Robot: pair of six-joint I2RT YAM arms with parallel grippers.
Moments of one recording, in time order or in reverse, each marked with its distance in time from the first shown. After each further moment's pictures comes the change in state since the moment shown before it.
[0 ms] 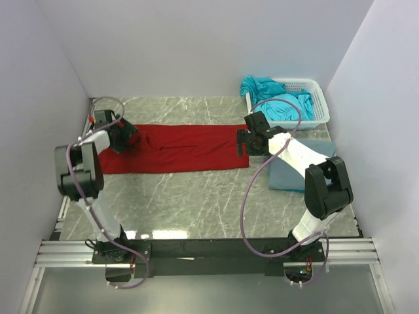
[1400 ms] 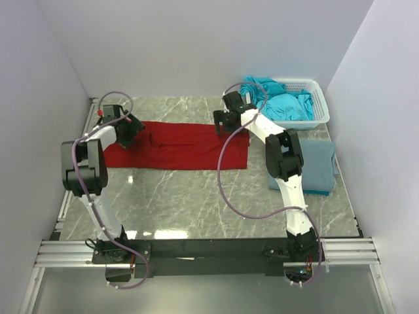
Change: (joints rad) left arm -0.056 0.035 0.098 -0.048 -0.026 0.014; right arm -0.003 0.663 0.755 -0.036 -0.150 -0.095
